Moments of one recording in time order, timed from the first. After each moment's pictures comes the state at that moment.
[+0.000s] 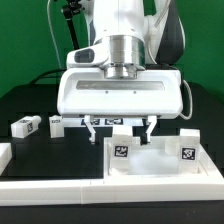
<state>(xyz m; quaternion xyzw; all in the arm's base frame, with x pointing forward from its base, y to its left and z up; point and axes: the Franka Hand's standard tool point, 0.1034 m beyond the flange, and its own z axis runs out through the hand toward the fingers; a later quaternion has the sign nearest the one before) 0.617 0.008 0.073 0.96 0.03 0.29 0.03</state>
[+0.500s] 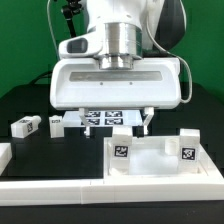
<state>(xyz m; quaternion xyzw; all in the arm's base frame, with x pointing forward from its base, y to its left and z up) 0.629 -0.002 0.089 0.97 0.02 0.23 0.02</state>
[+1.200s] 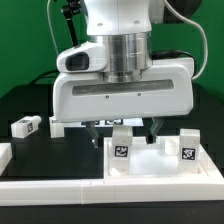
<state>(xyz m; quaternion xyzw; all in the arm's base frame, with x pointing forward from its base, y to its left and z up) 0.638 0.013 0.081 1.00 0.01 0.01 -0.02</state>
